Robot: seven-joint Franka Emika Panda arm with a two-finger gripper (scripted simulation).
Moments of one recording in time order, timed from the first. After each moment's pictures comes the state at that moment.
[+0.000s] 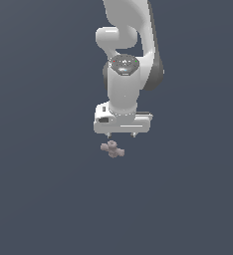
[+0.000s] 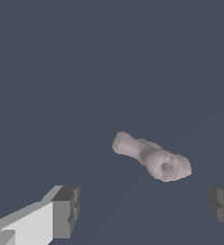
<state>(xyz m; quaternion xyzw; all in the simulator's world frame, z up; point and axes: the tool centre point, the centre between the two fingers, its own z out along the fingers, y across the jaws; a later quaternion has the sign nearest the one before) 0.004 0.019 0.180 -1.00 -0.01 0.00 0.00</state>
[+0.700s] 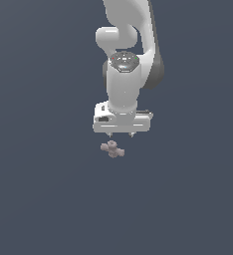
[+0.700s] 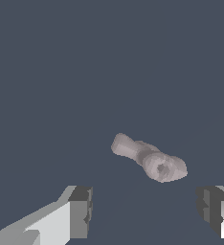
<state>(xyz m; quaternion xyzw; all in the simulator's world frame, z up) 0.008 0.018 0.187 -1.00 -0.02 -0.01 0.00</state>
